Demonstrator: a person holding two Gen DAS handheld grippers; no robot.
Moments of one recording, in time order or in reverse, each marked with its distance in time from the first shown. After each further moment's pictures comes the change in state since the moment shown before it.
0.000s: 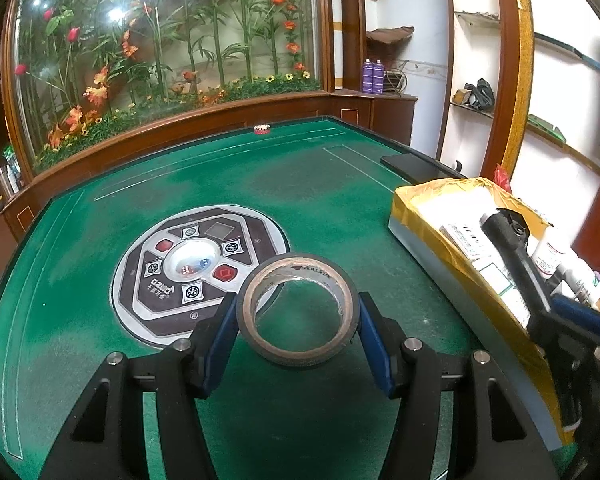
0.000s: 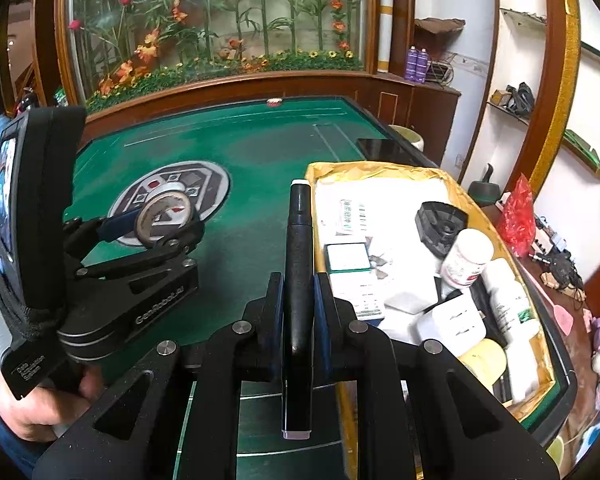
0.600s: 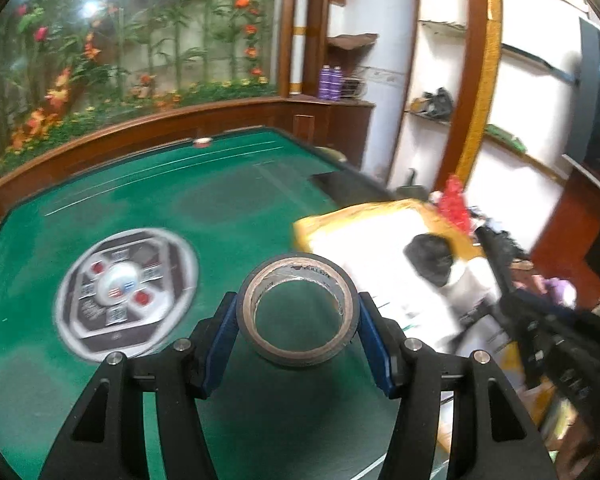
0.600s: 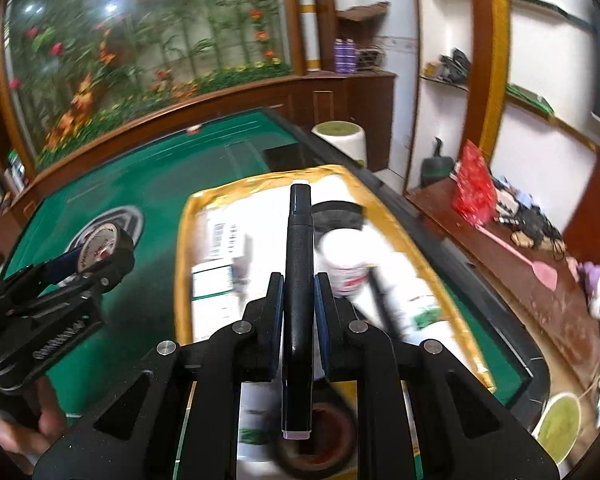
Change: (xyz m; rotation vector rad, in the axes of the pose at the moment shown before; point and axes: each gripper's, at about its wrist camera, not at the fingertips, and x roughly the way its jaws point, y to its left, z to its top) left arm -0.013 -0.061 0.032 -0.004 0.004 -0.180; right arm -0.008 -0.101 0.005 0.222 -0.025 -0.100
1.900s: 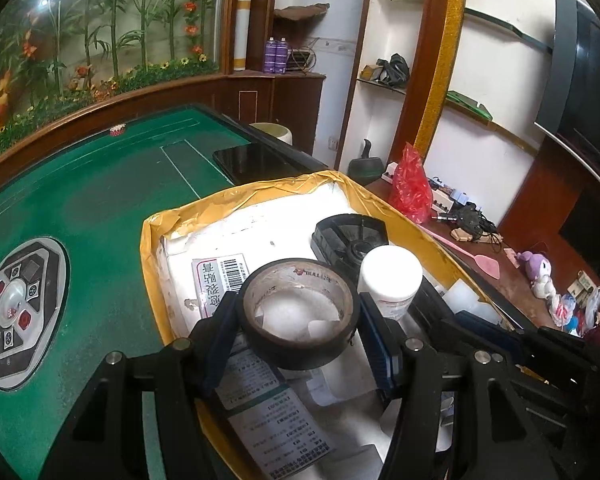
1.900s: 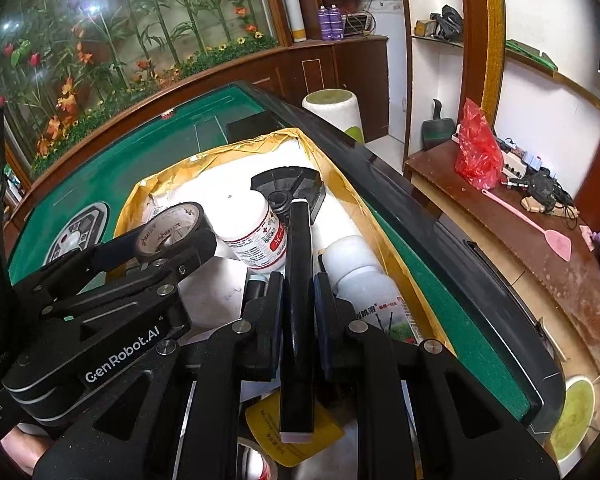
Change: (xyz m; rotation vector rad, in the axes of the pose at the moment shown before) left arm 0.068 -0.074 0.004 0.073 0.086 -0.119; right arm 0.049 -0.049 0.000 0.064 0.104 0.044
